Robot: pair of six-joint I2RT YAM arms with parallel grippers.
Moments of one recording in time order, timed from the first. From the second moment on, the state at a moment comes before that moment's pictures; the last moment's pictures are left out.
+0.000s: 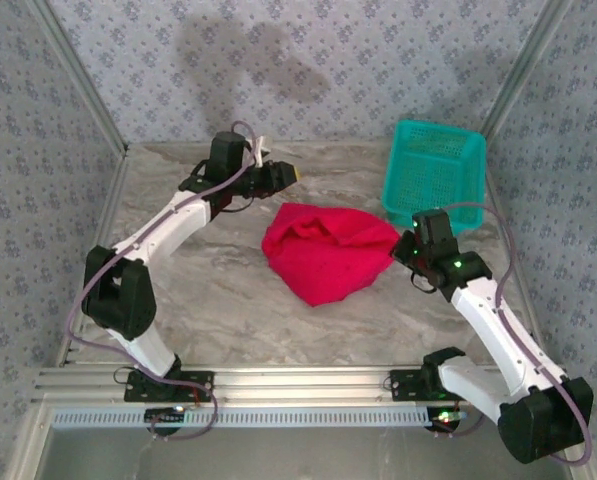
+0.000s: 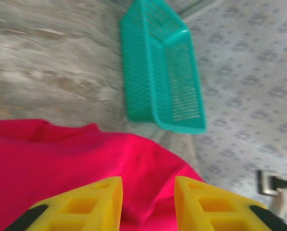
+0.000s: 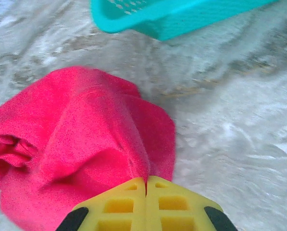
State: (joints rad) left arm -0.46 1.68 1.41 -0.26 0.54 -0.73; right arm 0.30 0.96 0.81 -0.70 0.09 0.78
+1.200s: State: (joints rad) left arm -0.50 1.14 0.64 -0.45 0.21 -0.64; right arm 0.67 1.99 1.63 -0.75 -0.03 0.29
